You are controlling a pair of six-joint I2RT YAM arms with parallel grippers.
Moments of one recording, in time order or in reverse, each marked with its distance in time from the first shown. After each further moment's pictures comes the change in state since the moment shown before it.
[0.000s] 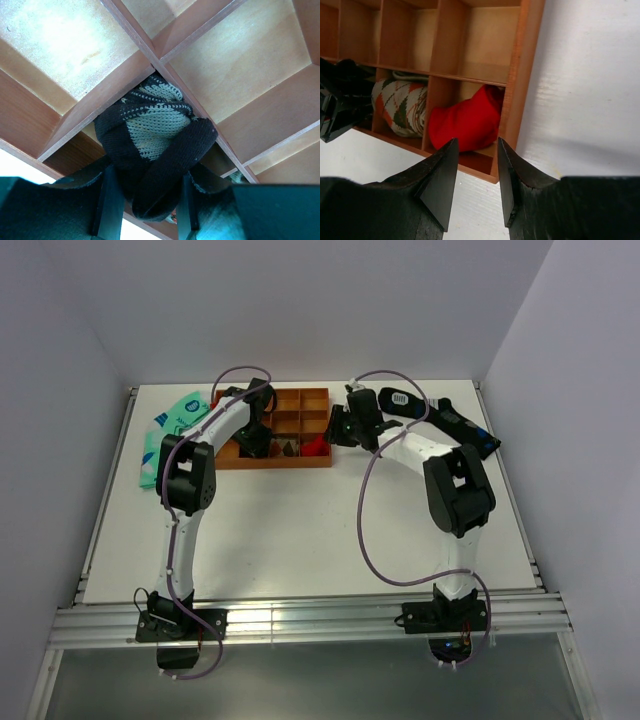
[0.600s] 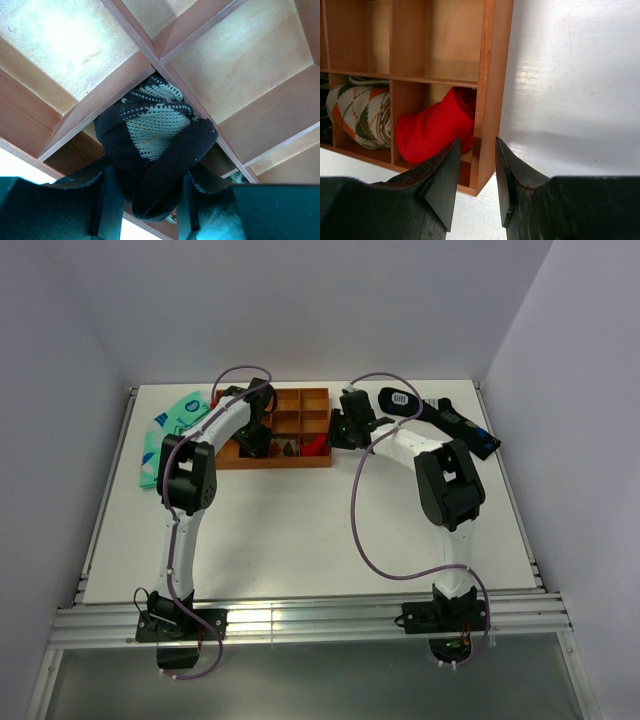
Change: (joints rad) left arm 0.000 0.007 0.014 -0.013 -0.001 0.002; right arm 0.020 0.072 0.074 -0.102 0.086 -0.003
